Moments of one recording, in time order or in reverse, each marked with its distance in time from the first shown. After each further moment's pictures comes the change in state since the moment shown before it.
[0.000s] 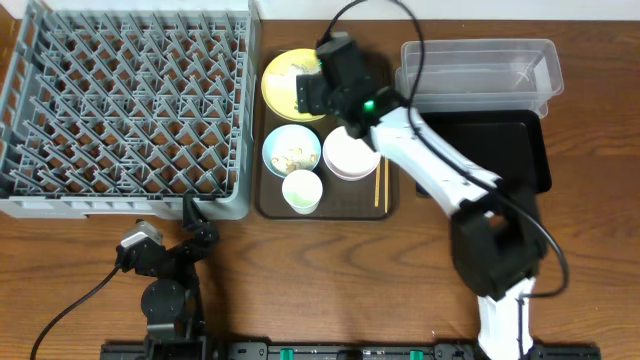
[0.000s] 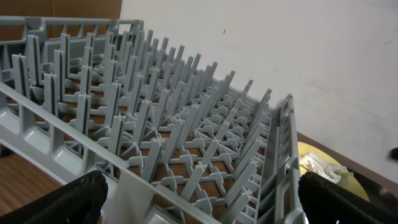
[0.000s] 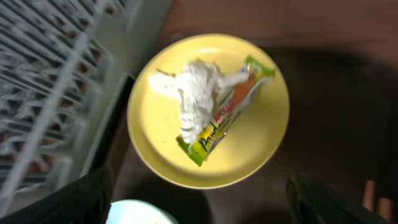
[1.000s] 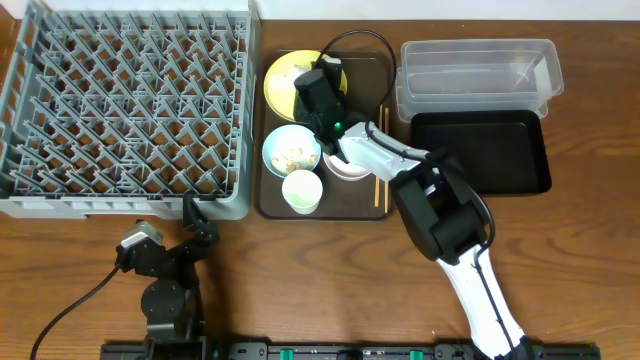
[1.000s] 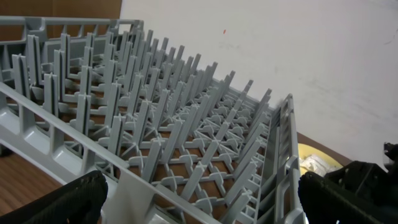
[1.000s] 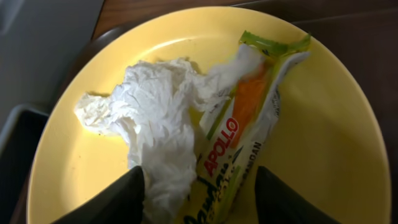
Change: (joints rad) left arm 0.000 0.000 0.000 0.000 0.000 0.000; right arm 0.024 0.323 0.060 0.327 0.165 0.188
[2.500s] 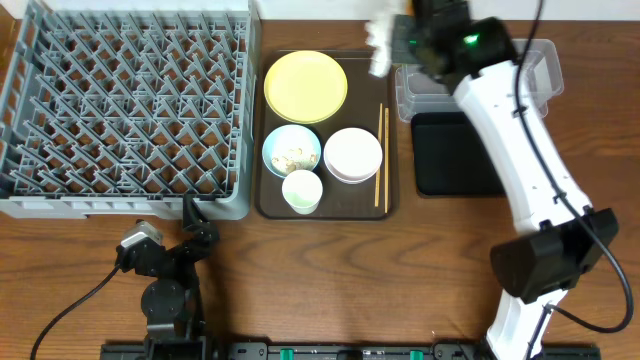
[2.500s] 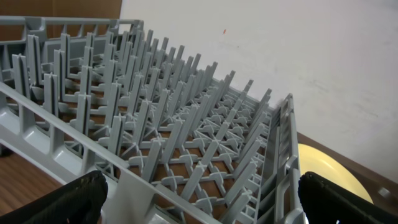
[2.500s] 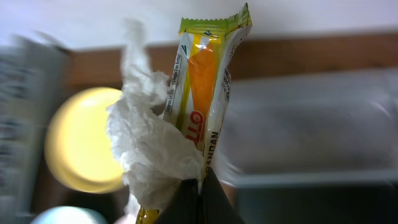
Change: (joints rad) left arm 0.000 0.000 0.000 0.000 0.000 0.000; right arm -0.279 -0.450 0.345 -0.971 -0.072 -0.223
